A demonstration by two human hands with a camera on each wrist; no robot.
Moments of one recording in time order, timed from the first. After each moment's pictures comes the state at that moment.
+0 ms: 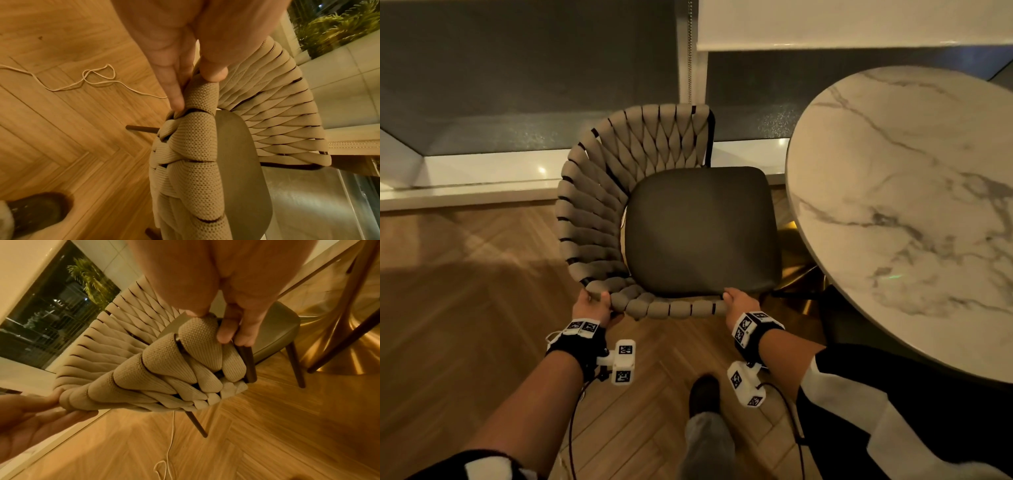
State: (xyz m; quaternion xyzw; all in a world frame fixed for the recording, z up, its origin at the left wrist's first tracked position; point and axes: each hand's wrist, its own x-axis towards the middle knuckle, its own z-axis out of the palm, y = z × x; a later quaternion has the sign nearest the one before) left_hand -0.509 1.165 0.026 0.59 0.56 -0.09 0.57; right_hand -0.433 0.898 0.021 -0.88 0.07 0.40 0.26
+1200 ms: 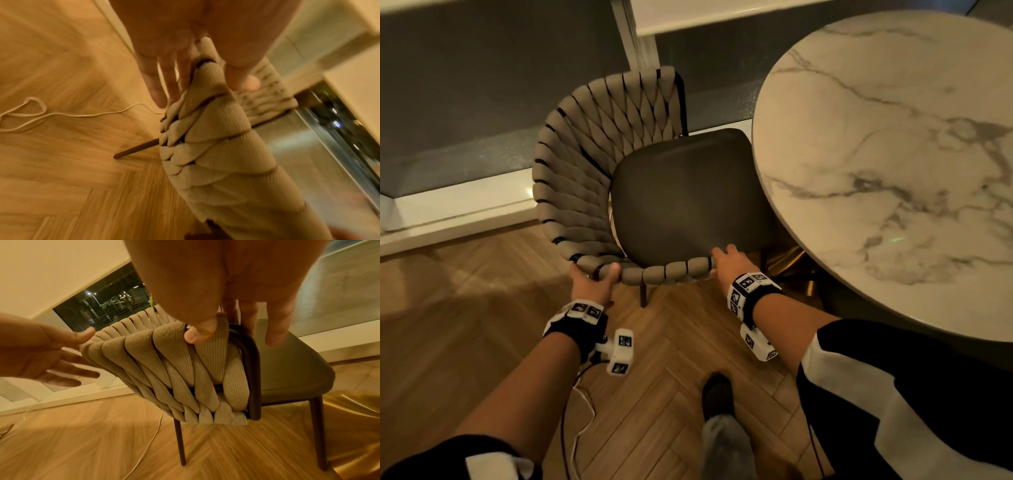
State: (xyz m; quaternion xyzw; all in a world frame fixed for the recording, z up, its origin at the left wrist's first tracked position) left_hand -0.431 1.146 -0.004 0.70 0.50 -0.10 0.50; right_hand -0.360 0.881 -0.006 -0.93 -0.07 0.34 0.13
